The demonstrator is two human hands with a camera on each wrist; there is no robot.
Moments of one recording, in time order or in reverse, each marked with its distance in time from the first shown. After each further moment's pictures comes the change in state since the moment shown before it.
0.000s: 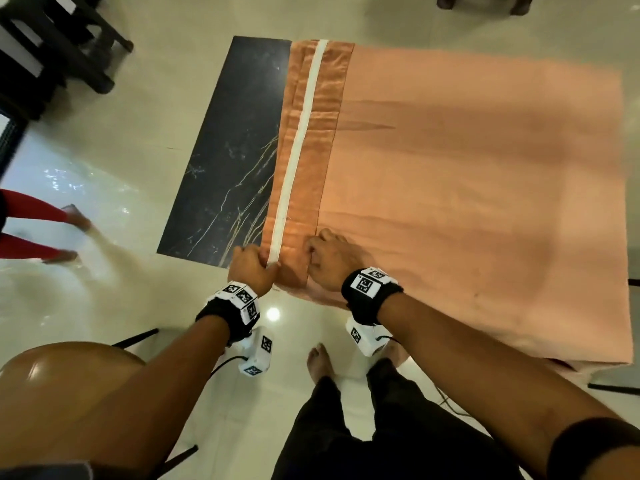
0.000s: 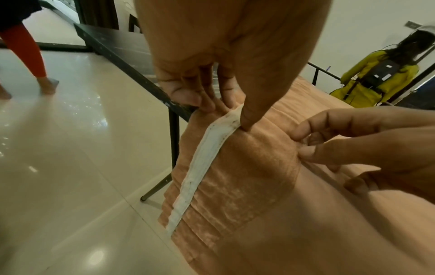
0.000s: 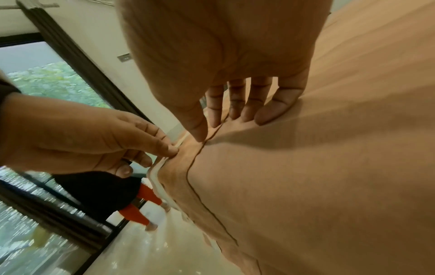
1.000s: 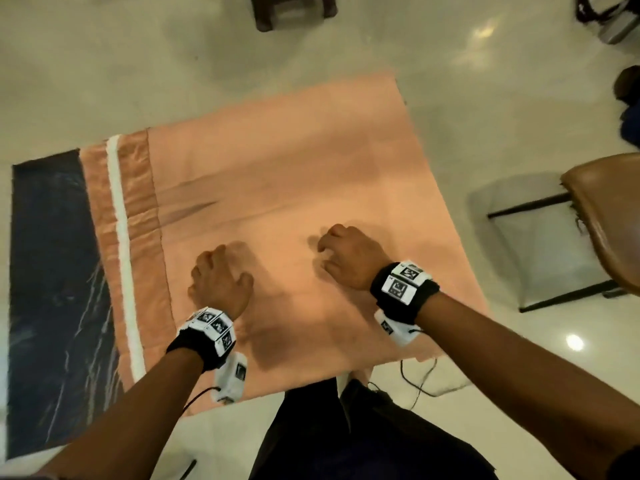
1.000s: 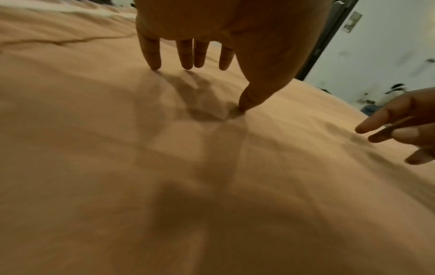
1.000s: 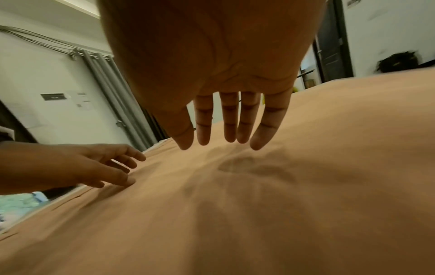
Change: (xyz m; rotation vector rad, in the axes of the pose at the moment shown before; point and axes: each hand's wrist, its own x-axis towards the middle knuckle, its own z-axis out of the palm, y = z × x) left_hand 0.028 0.255 0.086 0.299 0.007 0.347; right_hand -0.082 0.244 -0.170 0.046 0.188 0.231
